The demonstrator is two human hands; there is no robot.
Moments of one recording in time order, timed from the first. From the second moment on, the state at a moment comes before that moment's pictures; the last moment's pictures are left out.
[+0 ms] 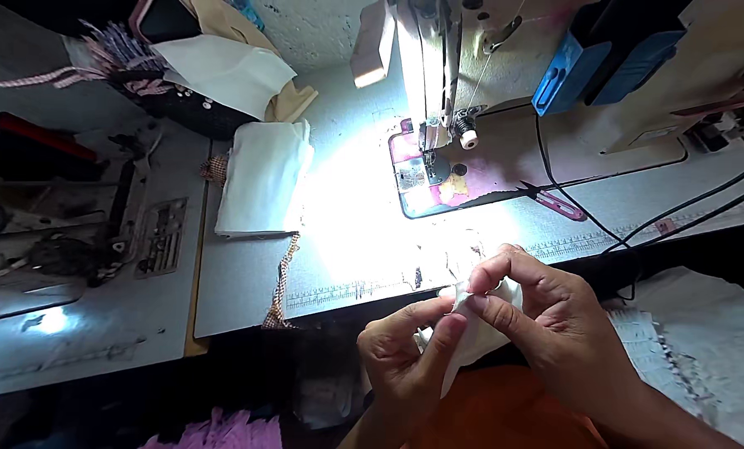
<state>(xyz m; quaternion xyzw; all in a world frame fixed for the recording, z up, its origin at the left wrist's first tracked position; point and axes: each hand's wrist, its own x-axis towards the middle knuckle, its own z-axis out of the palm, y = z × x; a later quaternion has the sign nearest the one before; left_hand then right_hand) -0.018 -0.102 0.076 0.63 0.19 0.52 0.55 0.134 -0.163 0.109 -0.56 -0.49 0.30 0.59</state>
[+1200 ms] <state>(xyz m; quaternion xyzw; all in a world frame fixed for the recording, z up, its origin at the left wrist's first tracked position) -0.029 -0.091 0.085 0.70 0.15 0.45 0.52 0.147 -0.167 0.118 -0.53 -0.52 0.30 0.60</state>
